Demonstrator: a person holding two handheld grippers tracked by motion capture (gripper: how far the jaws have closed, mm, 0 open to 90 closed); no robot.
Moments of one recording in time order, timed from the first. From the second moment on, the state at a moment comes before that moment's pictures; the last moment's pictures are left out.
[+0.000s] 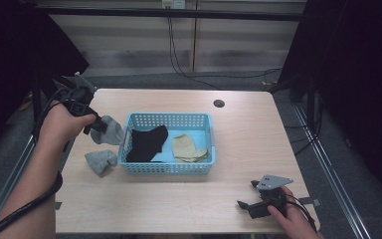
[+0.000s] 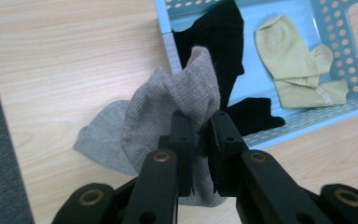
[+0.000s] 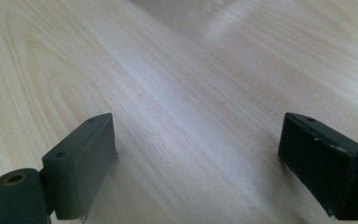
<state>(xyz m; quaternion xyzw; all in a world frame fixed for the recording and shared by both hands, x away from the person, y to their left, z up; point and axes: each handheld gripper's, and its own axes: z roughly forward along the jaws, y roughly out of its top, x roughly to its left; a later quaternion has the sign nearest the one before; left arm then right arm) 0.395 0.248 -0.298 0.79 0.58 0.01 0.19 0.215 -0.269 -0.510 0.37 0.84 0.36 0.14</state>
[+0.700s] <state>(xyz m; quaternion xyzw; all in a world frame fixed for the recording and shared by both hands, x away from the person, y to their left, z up) 0.392 0.299 -0.345 0.75 0.63 0.04 0.20 0.215 -0.269 -0.510 0.37 0.84 0.36 0.14</state>
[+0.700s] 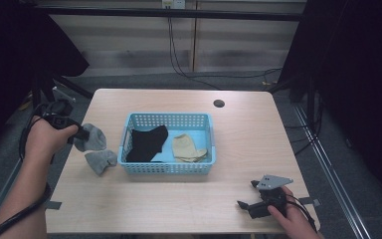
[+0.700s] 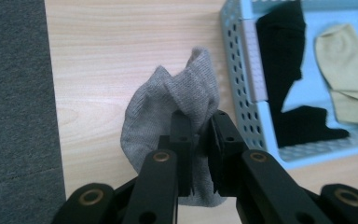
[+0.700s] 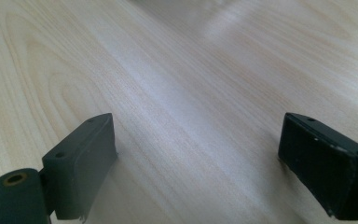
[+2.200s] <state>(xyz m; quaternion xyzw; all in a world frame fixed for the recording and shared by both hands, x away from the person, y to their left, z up) 0.287 0.226 -0.466 0.81 0.50 0.09 0.29 0.206 -0.272 -0.510 0.37 0.84 0.36 0.14</state>
